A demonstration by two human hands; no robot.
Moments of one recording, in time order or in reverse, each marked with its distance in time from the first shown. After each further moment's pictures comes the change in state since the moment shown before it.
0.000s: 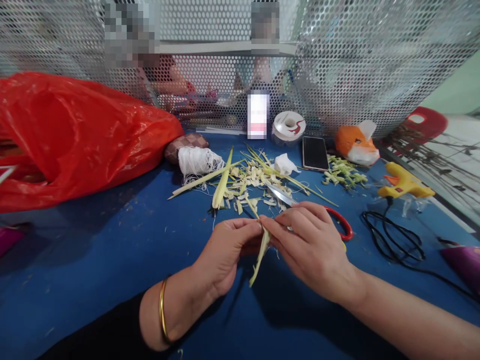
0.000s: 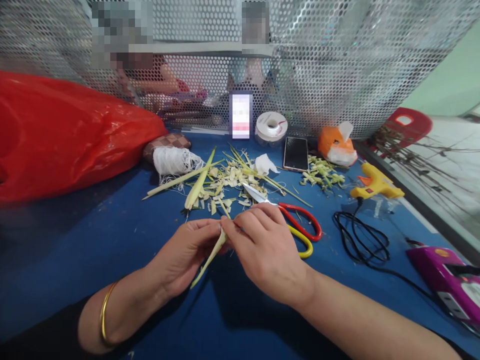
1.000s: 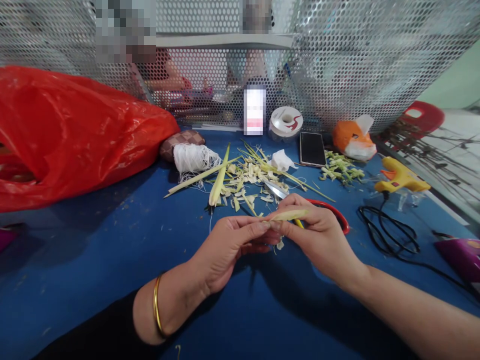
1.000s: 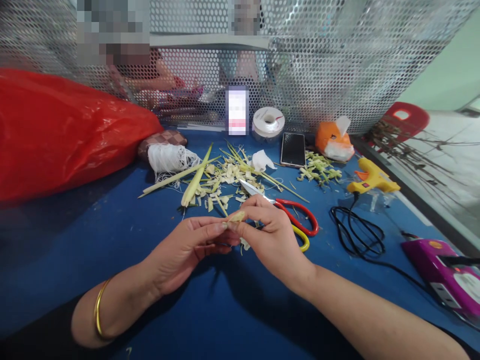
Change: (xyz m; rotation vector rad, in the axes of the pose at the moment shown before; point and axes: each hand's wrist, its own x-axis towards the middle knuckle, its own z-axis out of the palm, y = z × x) left_hand -0.001 0.004 -0.007 0.161 -0.187 0.019; right_hand 0.002 0.006 0.003 0.959 0.104 0.717
